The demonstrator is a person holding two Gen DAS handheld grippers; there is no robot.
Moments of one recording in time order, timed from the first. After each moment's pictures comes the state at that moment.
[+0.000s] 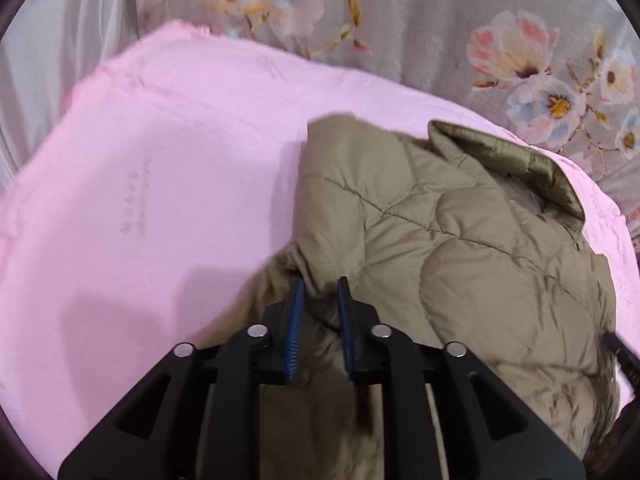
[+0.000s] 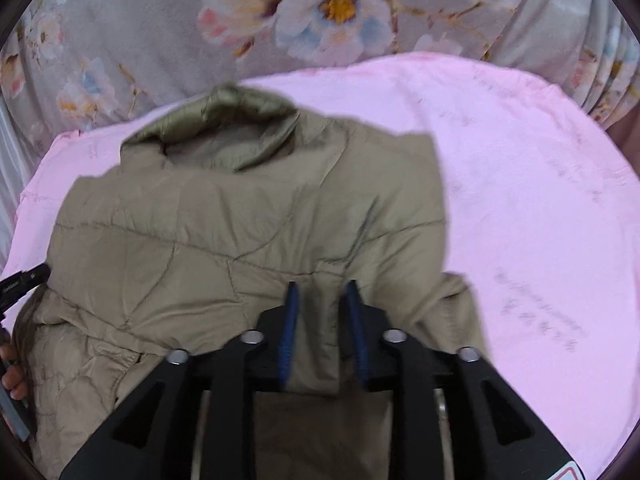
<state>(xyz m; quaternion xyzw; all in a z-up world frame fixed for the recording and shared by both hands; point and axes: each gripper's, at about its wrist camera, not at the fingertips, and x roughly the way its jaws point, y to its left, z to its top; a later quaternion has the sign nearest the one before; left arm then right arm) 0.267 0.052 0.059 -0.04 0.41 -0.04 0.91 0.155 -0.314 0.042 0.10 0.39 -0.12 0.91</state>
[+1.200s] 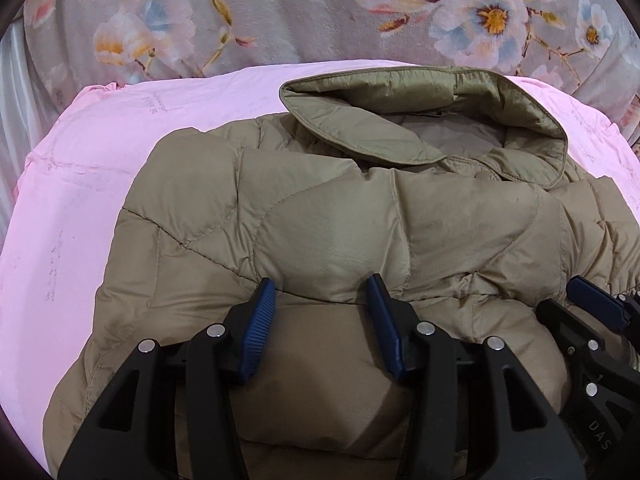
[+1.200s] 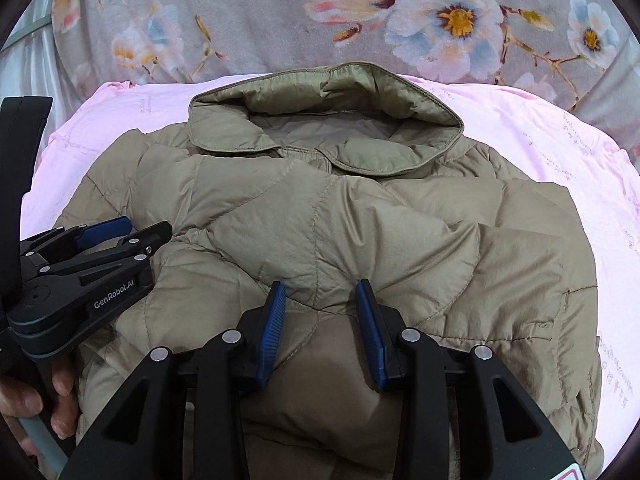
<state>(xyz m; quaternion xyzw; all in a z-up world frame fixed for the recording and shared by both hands) 0.284 -0.079 0.019 0.08 0.41 -0.09 0.90 0.218 -0.224 0.007 0.03 0.40 -0.02 0.91</state>
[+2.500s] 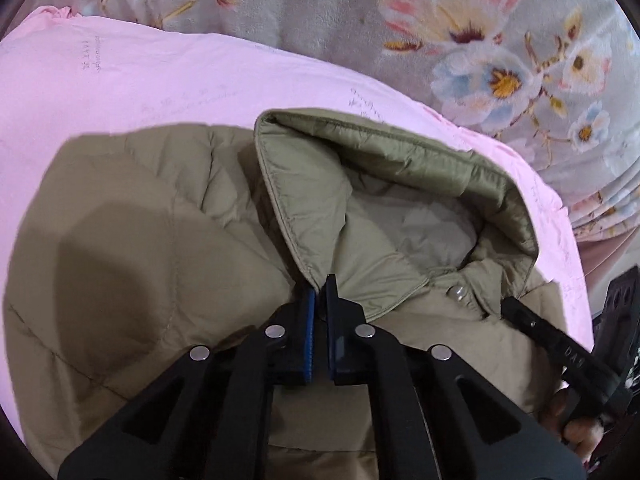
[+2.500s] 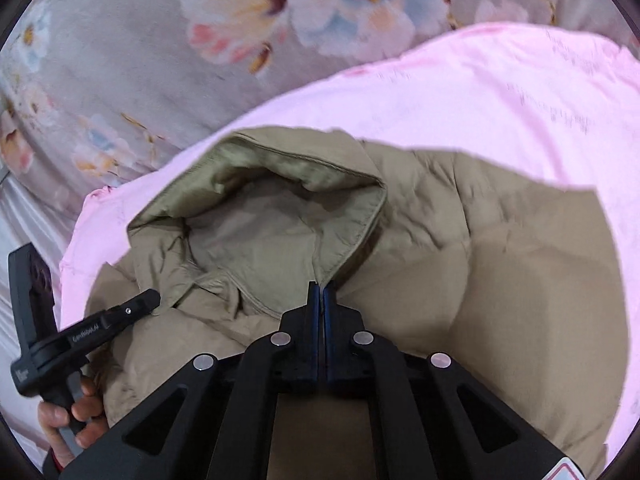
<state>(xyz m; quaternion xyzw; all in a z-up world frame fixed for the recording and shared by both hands) 0.370 -0.064 0.019 -0.09 0.46 -0.21 0.86 0.294 -0.320 0.007 0.23 0.39 0.00 0.89</state>
